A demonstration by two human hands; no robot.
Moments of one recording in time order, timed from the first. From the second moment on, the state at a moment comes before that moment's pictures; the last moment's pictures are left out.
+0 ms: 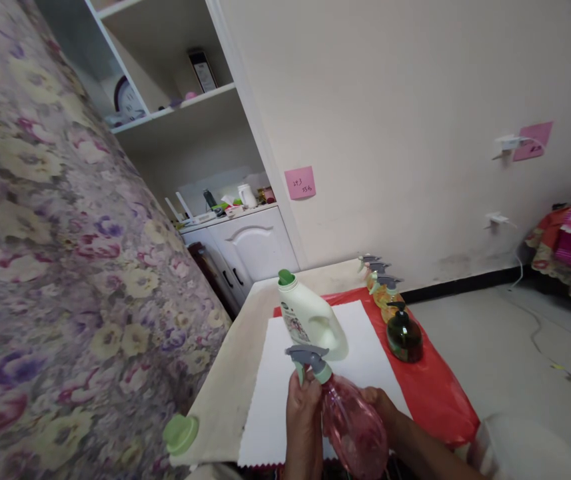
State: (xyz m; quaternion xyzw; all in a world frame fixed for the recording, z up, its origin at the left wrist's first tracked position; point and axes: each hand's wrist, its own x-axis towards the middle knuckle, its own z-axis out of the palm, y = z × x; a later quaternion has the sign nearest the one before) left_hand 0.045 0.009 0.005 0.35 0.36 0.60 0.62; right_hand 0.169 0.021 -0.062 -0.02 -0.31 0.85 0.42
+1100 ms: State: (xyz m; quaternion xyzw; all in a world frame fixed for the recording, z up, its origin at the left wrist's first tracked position) left_hand 0.032 0.015 -0.004 0.39 0.47 0.65 0.45; right_hand 0.170 0.021 -0.061 -0.02 -0.36 0.79 0.50
